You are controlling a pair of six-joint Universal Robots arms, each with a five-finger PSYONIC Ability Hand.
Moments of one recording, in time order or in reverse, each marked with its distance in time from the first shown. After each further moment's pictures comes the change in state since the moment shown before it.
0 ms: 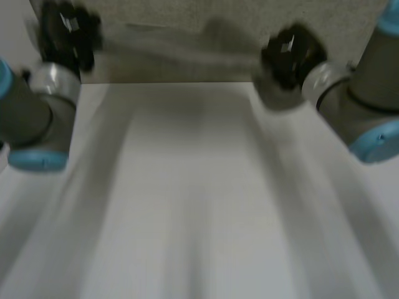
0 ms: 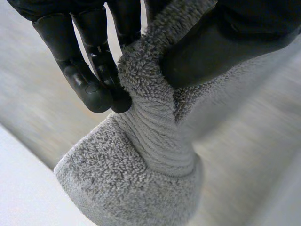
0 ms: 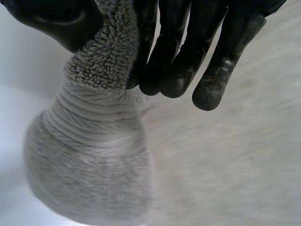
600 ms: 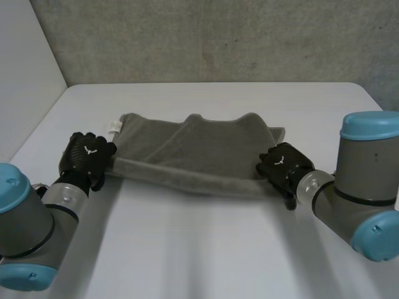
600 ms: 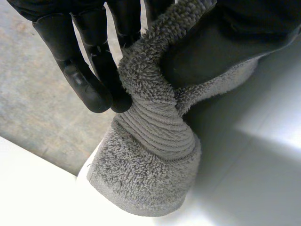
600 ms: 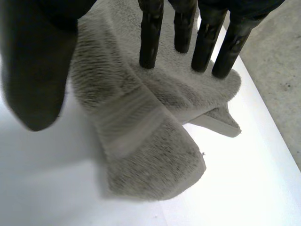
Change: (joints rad) left arm 0.060 0.101 -0.646 0.090 0.073 0.011; right arm -0.004 -0.079 0.598 -0.025 0.012 0.006; left_hand 0.000 0.000 0.000 0.000 0.000; right_hand -1.028 -1.060 -1.061 -1.047 -1.144
